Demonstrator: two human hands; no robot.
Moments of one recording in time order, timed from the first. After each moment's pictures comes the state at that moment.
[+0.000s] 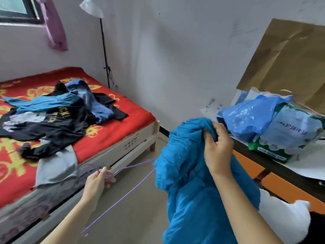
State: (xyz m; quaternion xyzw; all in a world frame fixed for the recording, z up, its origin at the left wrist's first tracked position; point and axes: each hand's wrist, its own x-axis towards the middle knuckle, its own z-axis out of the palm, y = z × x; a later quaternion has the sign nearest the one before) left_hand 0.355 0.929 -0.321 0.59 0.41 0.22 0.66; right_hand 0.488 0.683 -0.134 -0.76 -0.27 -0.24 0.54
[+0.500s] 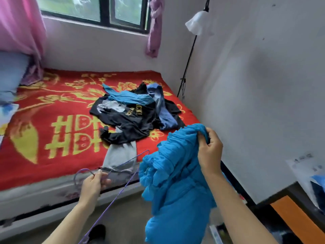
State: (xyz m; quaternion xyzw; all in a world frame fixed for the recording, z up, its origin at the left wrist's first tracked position) left_hand 0.227 1.075 -0.341 0.43 0.56 0.37 0.61; right_hand 0.469 0.948 -0.164 -0.71 -0.37 0.01 0.60
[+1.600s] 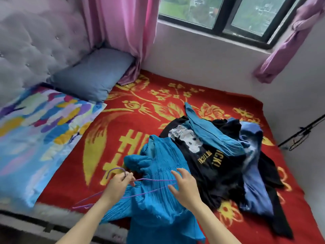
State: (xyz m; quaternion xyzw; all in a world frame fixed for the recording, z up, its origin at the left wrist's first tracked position) left_hand 0.197 1.429 -0.357 0.48 0.63 0.38 0.48; right_hand 0.437 1.440 -0.333 -0.63 -0.76 0.14 -0.03
